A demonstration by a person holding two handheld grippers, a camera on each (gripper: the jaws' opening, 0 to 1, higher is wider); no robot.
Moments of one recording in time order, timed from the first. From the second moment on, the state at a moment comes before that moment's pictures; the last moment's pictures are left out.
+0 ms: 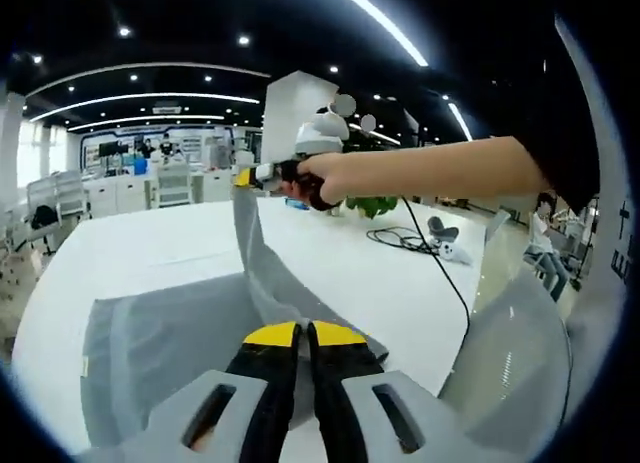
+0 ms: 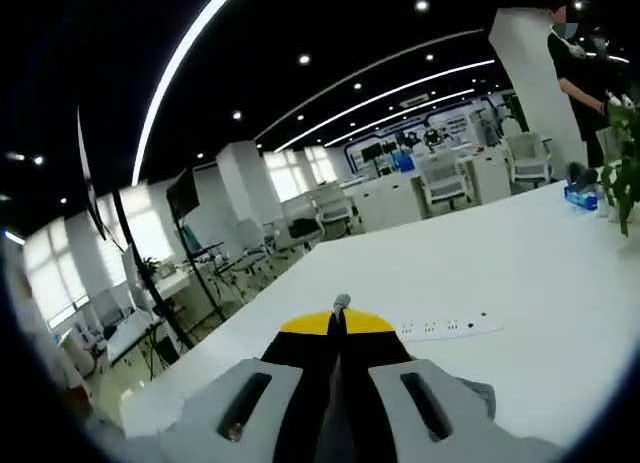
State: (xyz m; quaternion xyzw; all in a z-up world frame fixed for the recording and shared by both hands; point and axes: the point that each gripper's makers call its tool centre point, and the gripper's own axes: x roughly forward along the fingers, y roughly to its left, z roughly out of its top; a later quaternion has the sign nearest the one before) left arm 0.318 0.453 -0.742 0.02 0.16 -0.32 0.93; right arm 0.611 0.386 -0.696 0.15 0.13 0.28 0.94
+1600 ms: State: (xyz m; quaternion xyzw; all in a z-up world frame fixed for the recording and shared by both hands) left arm 0.302 0.613 -0.755 -0.05 0.16 -0.09 0.98; right arm 0.597 0.573 -0.694 0.12 0.14 0.40 0.90
